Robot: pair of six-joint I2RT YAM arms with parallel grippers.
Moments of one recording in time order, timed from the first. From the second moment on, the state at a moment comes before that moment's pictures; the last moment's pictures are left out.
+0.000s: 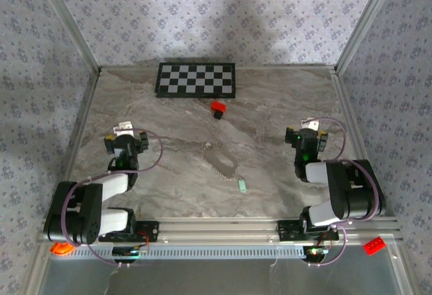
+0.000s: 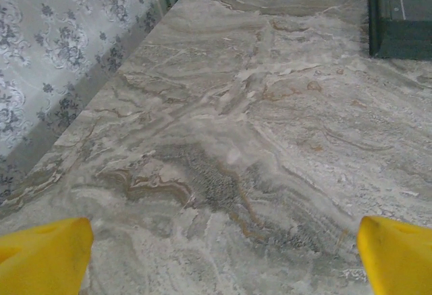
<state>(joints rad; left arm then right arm) -0.11 1.27 0.25 0.63 -0.42 -0.05 0.07 1.45 0.31 0.72 0.40 0.02</state>
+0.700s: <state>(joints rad) -0.08 1.53 0.33 0.83 -0.37 -0.03 0.04 1.49 0.43 0.64 0.34 0.02</state>
